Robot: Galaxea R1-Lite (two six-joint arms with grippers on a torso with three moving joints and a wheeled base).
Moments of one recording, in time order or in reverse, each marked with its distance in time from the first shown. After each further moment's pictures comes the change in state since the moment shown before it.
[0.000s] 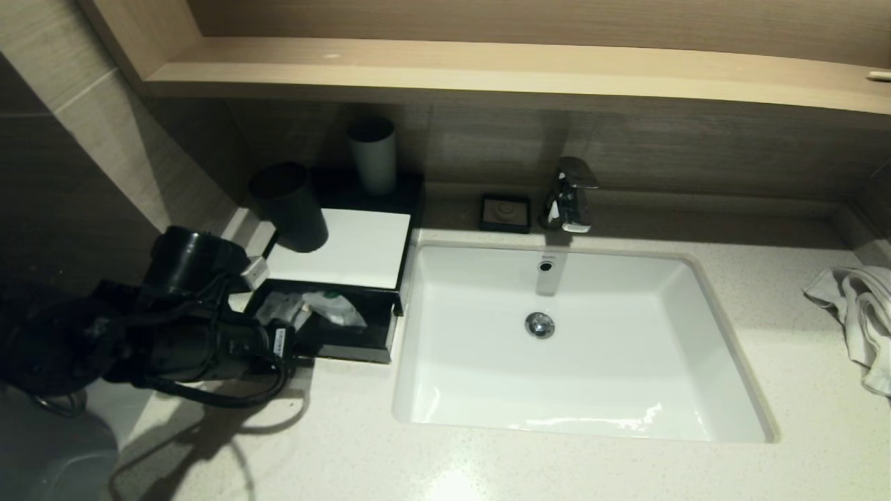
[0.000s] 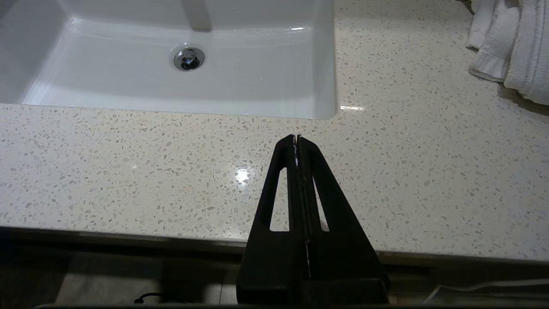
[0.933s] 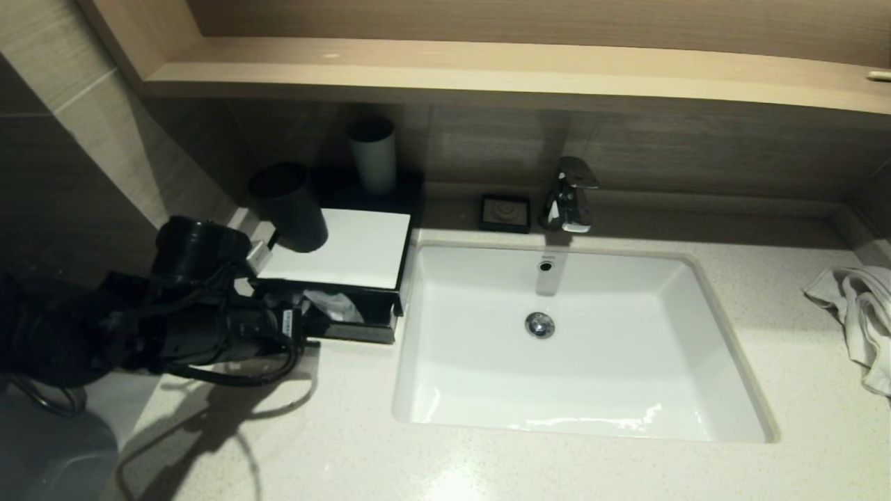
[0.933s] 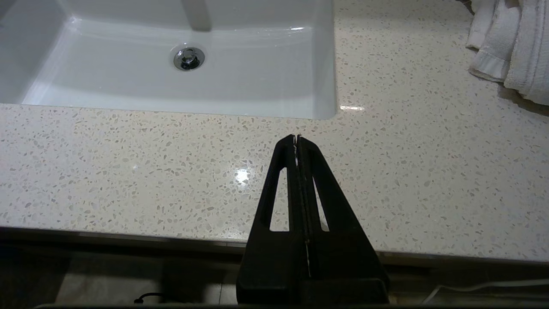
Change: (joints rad) left arm 0.001 0.028 -0.021 -0.094 0.005 -0.029; right arm 0.000 0.000 0.000 0.000 0.000 0.000
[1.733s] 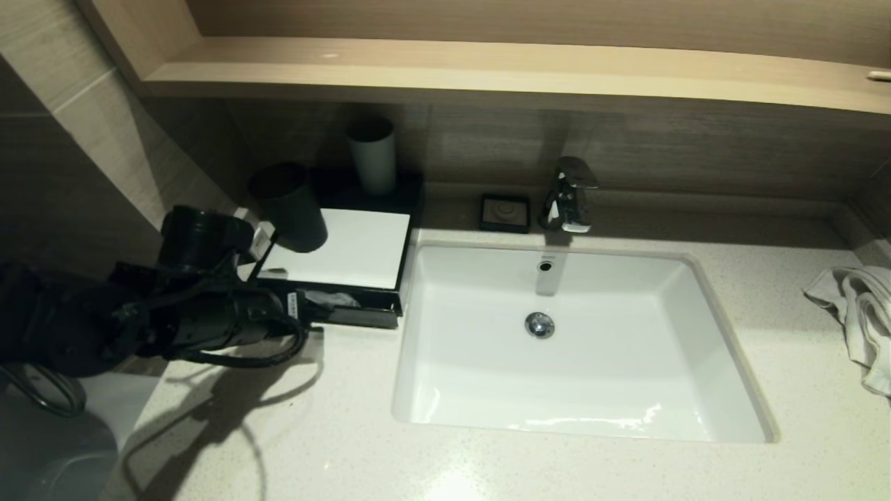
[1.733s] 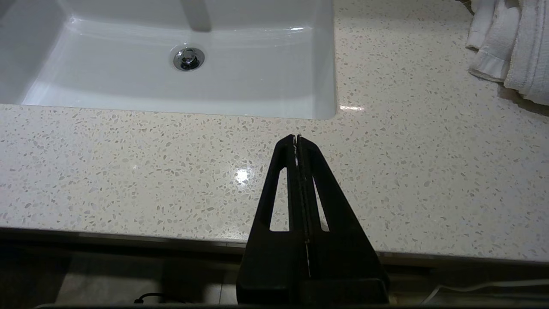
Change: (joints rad) left arm 0.001 0.026 -0.032 -0.057 0.033 -0.049; right arm 0.000 0.000 0.000 0.000 0.000 0.000
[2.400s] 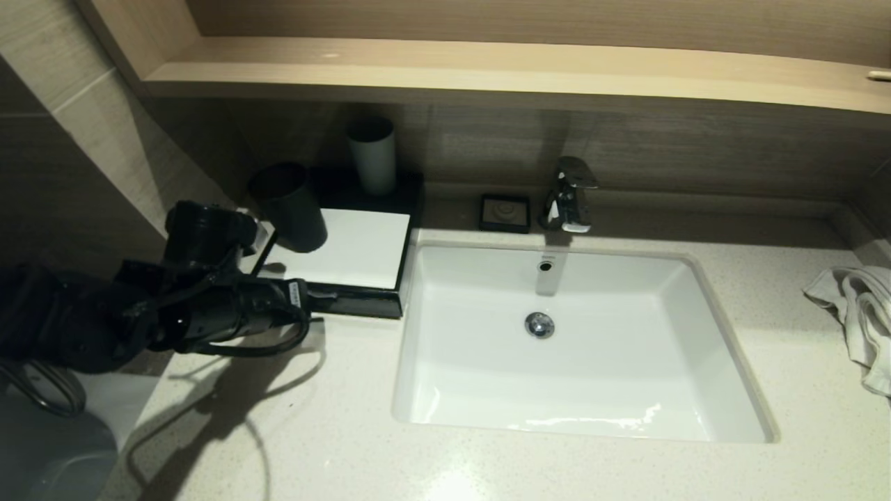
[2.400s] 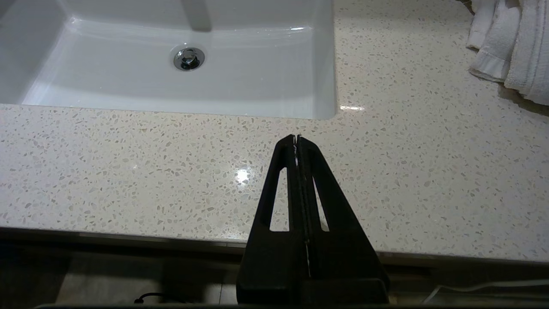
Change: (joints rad) left arm 0.002 0.021 -0.013 -0.061 0.041 -0.043; right arm 0.000 0.000 0.000 0.000 0.000 0.000
